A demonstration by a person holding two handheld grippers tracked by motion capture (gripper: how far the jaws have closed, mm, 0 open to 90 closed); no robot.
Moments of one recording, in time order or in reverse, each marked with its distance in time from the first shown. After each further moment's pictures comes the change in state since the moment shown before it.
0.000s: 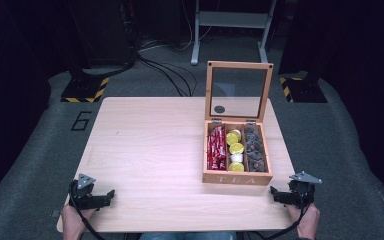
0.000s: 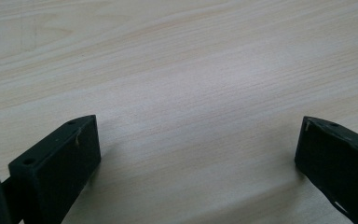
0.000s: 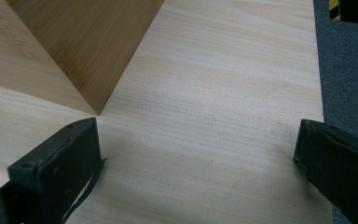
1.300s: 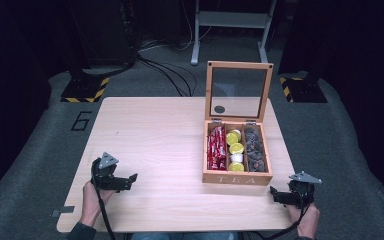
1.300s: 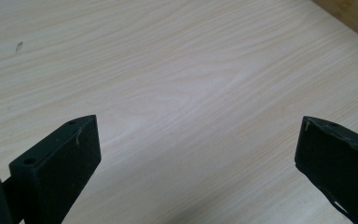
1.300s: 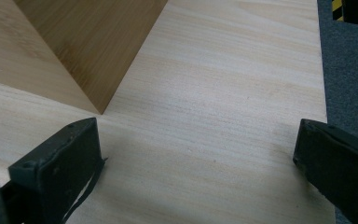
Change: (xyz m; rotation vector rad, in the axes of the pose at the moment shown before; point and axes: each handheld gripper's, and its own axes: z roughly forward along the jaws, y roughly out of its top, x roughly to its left) left arm -0.052 0.085 0.004 -0.059 -0.172 0.132; right arm 0.000 0.000 0.000 0.000 0.010 -0.014
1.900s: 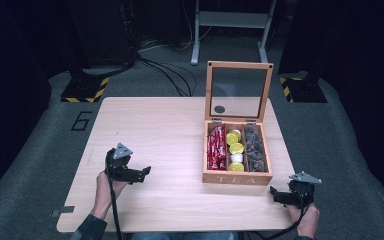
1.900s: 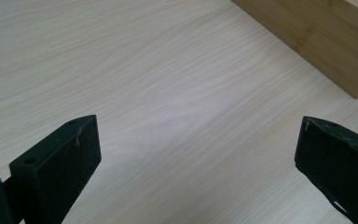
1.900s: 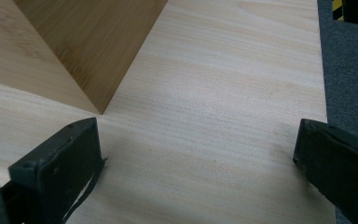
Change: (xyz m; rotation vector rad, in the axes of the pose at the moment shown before) left arm -0.024 0.037 0.013 -0.020 -0.057 0.038; right arm 0.000 0.000 0.000 0.000 0.000 0.002
